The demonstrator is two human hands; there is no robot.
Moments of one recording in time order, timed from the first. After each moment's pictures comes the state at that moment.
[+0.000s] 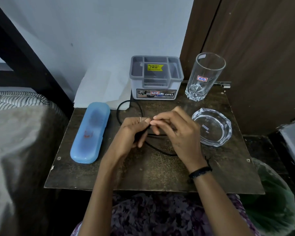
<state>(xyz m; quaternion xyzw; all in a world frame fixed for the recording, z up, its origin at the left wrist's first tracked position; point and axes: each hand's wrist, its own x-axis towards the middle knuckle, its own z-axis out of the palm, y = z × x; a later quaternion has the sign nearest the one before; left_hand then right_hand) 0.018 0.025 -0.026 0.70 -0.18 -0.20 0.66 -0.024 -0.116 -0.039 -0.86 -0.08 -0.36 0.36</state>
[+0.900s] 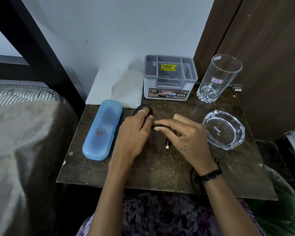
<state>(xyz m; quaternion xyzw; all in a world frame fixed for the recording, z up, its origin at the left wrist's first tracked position) 0.025 0.038 -0.037 0.86 -0.19 0.00 0.47 -0.023 -0.105 -0.036 -0.90 -0.11 -0.28 0.31</state>
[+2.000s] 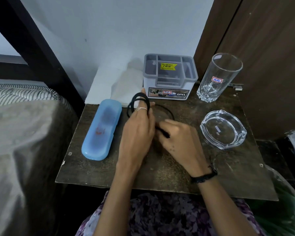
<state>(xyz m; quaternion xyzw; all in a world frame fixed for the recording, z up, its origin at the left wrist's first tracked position) 0.015 0.021 -0.032 0.87 -0.17 0.12 0.45 -0.022 -0.090 -0.037 -0.96 -0.06 -0.18 0.22</state>
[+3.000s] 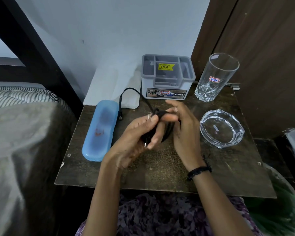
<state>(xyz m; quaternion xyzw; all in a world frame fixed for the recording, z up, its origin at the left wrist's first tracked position) 0.015 0.039 -0.021 0.45 -0.25 -0.34 0.79 -0.014 -0.096 -0.043 -0.88 0.04 -0.26 0.39</state>
